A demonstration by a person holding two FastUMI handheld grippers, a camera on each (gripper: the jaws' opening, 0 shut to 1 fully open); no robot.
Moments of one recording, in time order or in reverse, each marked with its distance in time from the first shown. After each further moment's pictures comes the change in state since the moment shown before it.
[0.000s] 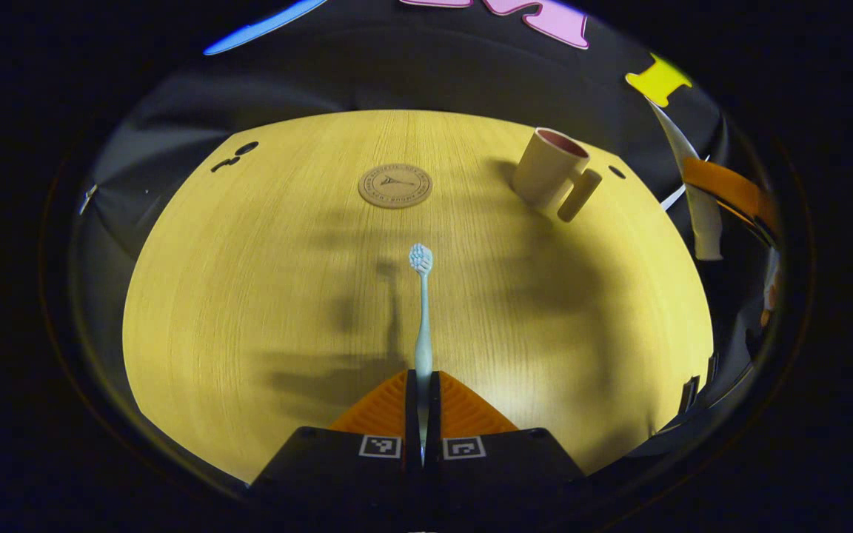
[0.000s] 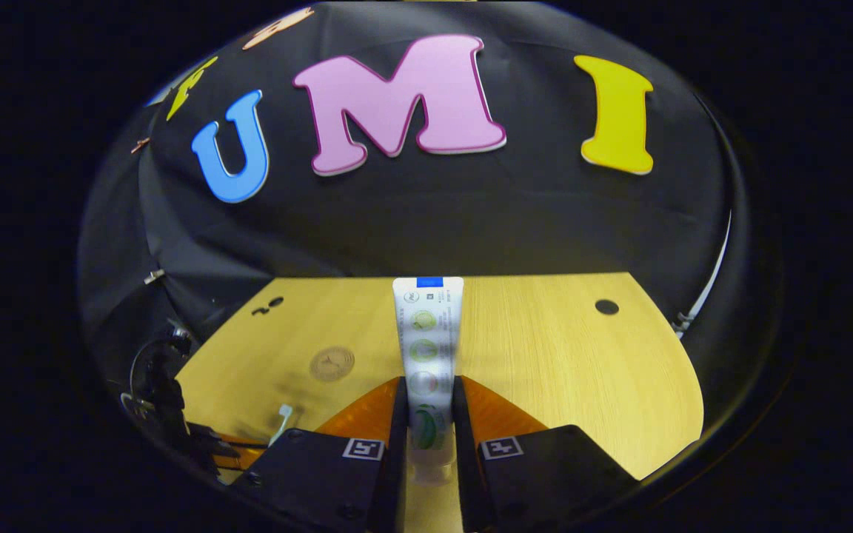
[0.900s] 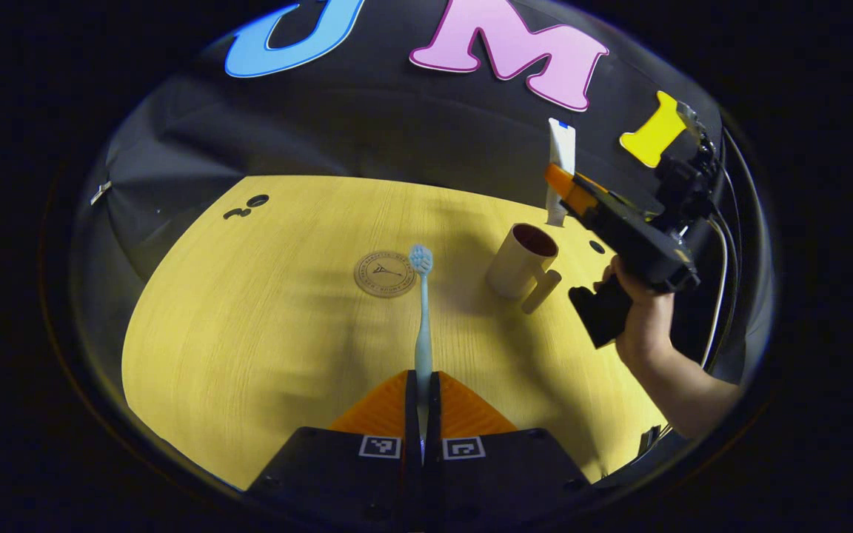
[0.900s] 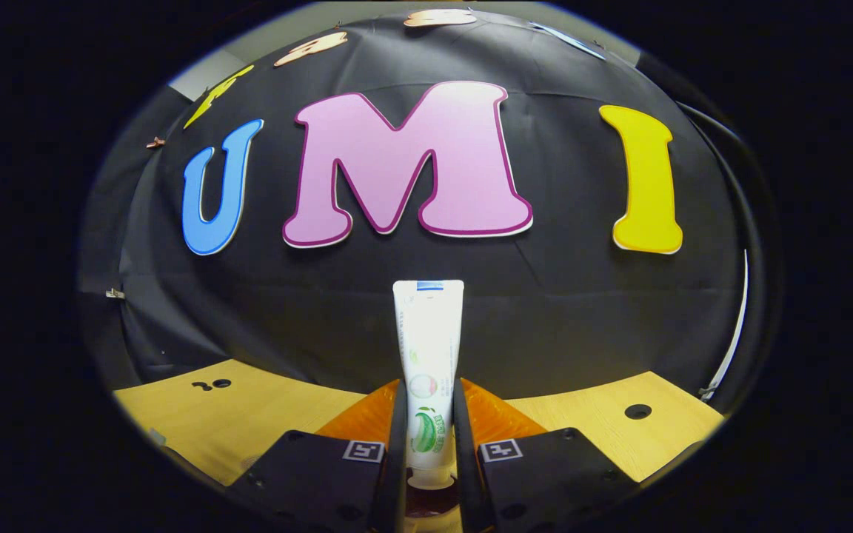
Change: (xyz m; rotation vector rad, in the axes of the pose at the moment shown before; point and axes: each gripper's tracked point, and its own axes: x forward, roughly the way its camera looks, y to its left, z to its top) left arm -0.035 -0.025 0.076 -0.066 -0.241 -0.035; right arm 0.155 -0.004 0.061 -0.089 -0.428 -0.066
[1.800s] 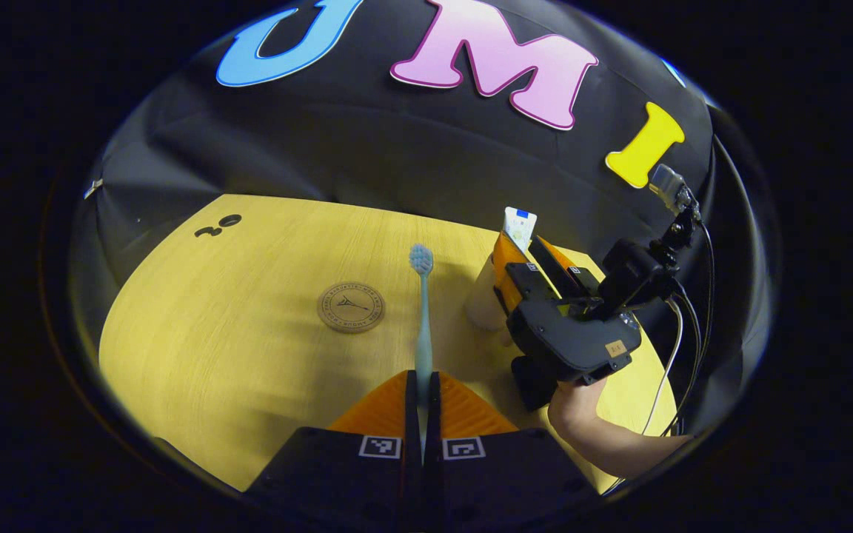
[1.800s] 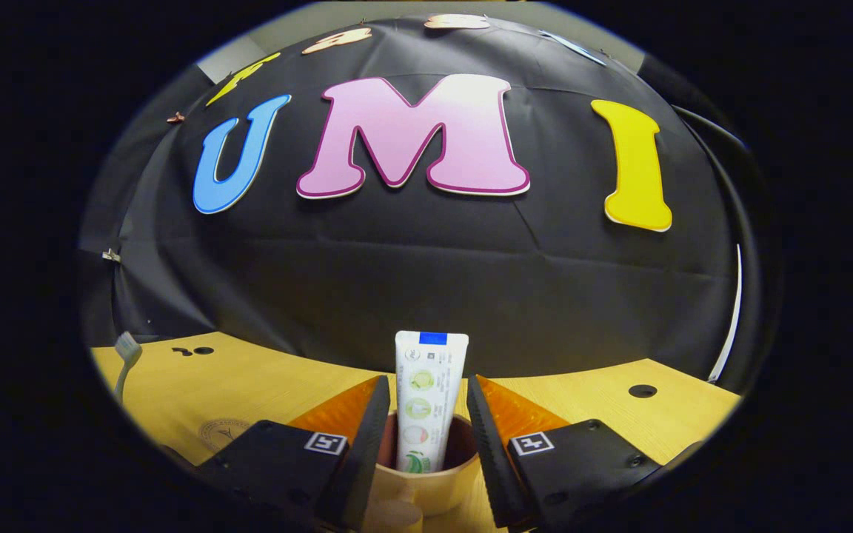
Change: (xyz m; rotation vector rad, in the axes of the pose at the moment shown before) left arm 0.037 -0.029 0.020 -0.004 -0.126 -0.071; right arm -0.021 0.004 -0.074 -0.057 -0.012 -0.019
